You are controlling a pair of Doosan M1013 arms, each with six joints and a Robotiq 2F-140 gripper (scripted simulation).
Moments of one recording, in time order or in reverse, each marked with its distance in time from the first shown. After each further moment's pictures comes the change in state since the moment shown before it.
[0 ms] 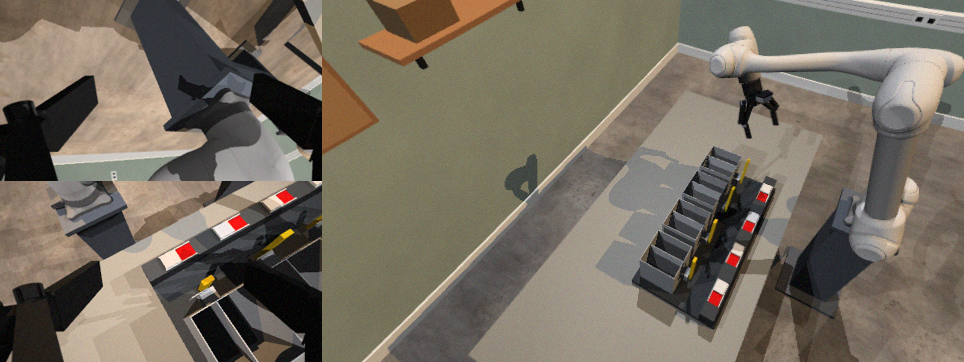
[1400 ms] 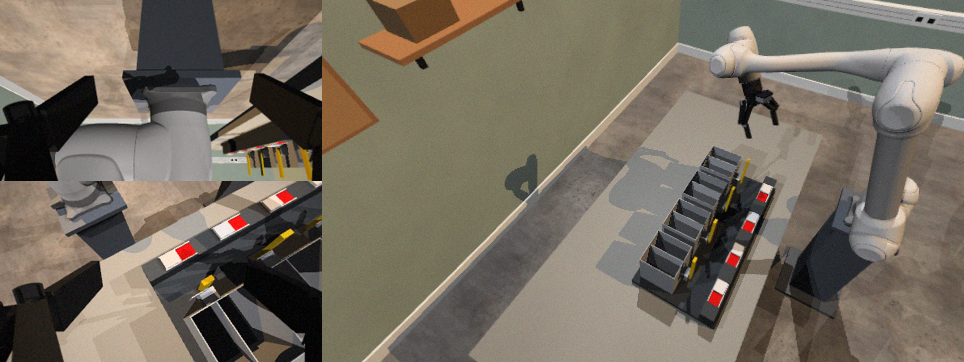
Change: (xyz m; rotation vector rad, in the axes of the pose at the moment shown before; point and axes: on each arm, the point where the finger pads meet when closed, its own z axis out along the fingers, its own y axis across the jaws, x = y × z) left arm -0.152 -0.055 0.087 -0.306 -0.092 -0.899; right arm 0.000 0.000 0.000 0.000 0.000 0.000
